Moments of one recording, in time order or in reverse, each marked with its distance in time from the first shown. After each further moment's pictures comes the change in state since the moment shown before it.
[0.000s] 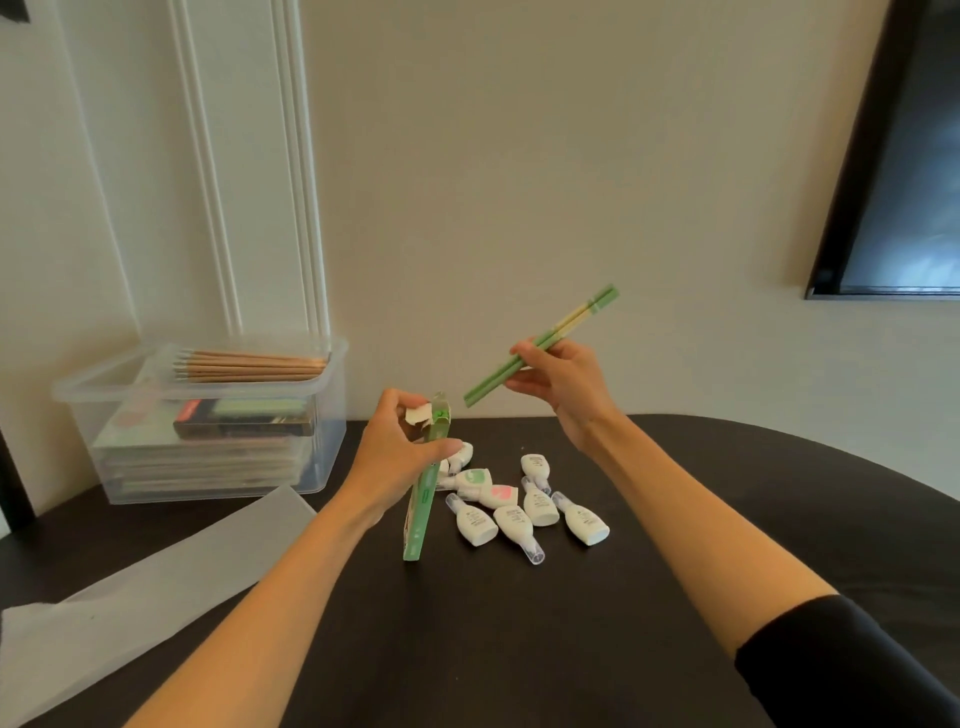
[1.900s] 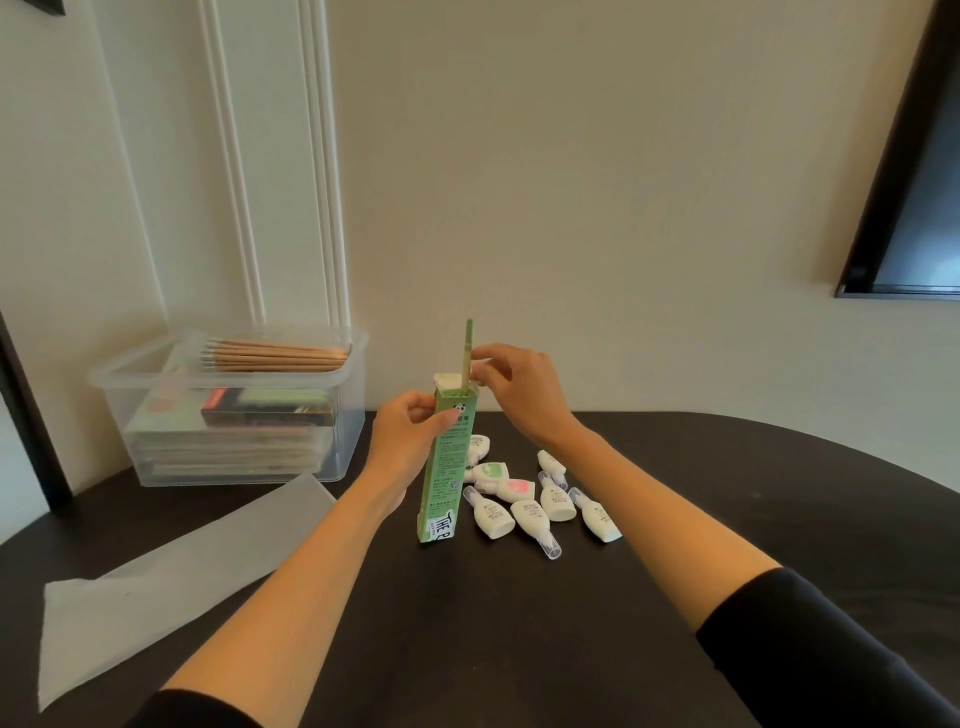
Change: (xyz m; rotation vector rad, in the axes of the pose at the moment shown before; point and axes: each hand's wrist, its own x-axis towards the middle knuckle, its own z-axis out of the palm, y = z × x) left_hand 0.012 -0.004 0.000 -0.106 0.104 -0.150; right_hand 0.005 0.022 0.043 -0.842 -0.102 -0.411
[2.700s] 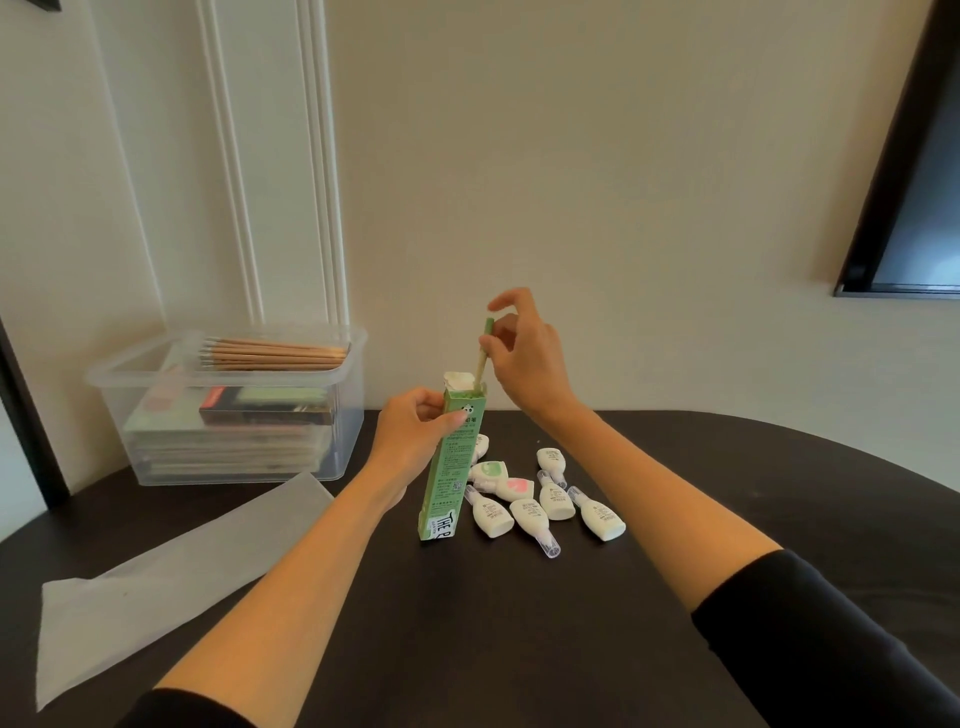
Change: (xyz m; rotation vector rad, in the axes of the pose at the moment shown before) left_hand 0.000 0.005 0.002 0.150 -0.036 0.021; right_hand 0.016 -0.014 -0.007 0.037 0.134 -0.003
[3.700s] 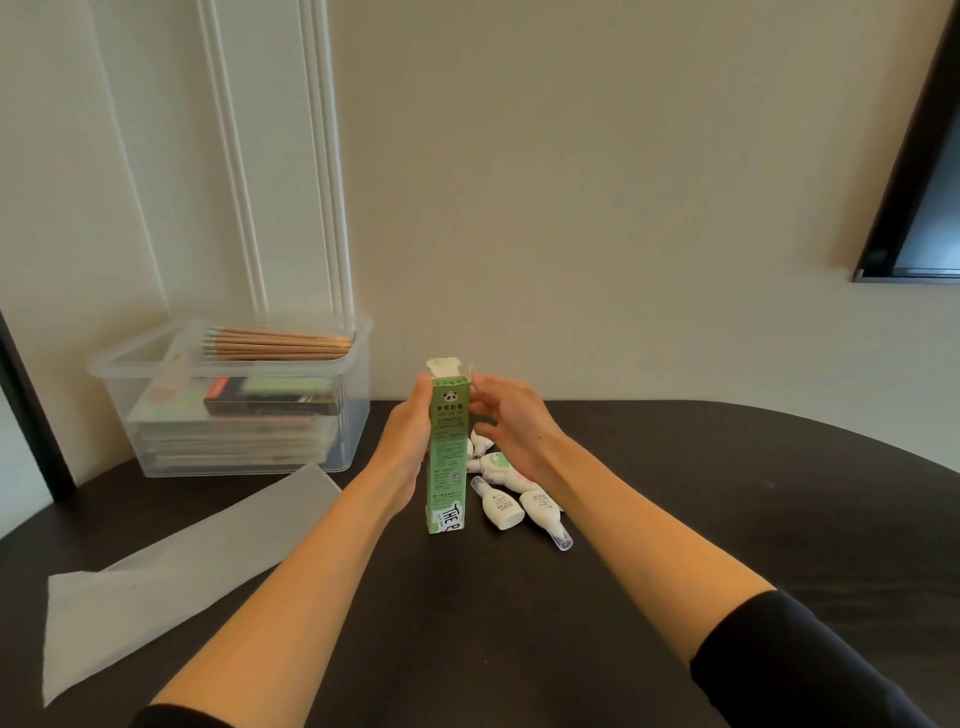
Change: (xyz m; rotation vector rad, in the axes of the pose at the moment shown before) left_hand -0.003 -0.009 -0.001 -0.325 -0.103 -0.161; right_hand -0.039 0.015 0.031 0.842 -0.302 0.703
